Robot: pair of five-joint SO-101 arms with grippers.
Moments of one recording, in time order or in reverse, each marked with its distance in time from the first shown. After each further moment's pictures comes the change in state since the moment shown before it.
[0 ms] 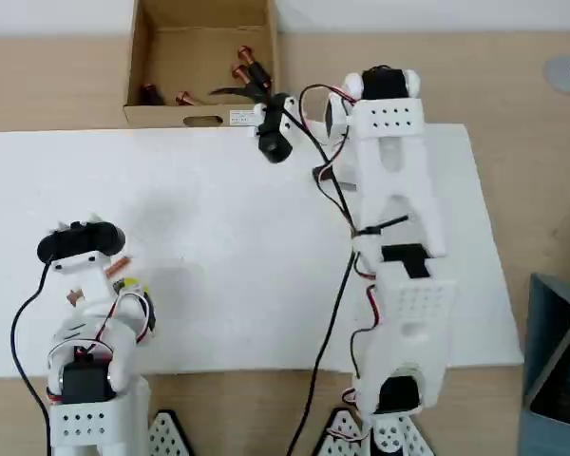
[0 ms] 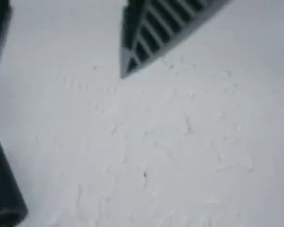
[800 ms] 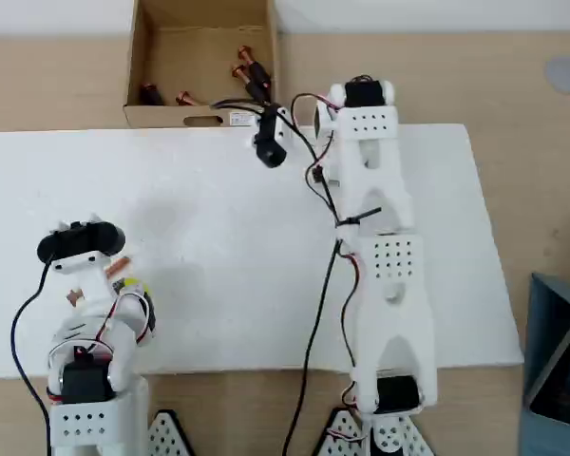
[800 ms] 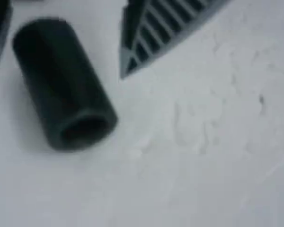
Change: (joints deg) left arm 0.0 0.0 0.0 0.0 0.0; right arm -0.4 28.8 -29.0 -0.4 4.0
